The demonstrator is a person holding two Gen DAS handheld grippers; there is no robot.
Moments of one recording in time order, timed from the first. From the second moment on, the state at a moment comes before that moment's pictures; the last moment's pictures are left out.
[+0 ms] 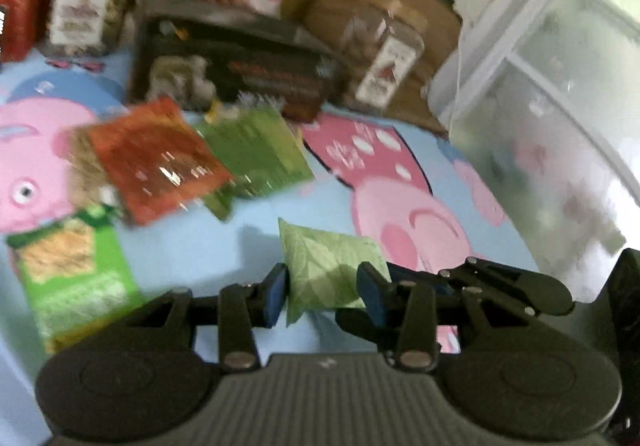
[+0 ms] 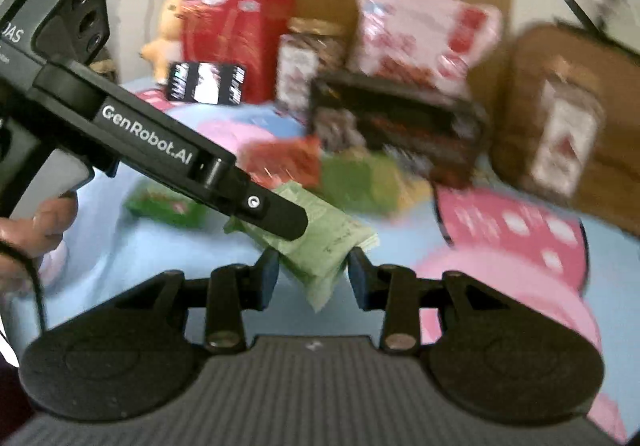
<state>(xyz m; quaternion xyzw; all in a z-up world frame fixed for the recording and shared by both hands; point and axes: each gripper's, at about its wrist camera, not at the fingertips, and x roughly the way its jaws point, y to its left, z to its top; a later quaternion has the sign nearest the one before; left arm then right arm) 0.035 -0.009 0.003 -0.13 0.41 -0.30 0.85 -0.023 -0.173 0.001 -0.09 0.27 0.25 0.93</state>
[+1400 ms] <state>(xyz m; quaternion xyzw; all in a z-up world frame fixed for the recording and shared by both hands) 0.018 -0.023 0.002 -0.06 0.39 -0.29 0.87 -0.031 -0.179 -0.016 -0.06 0.27 0.22 0.94</state>
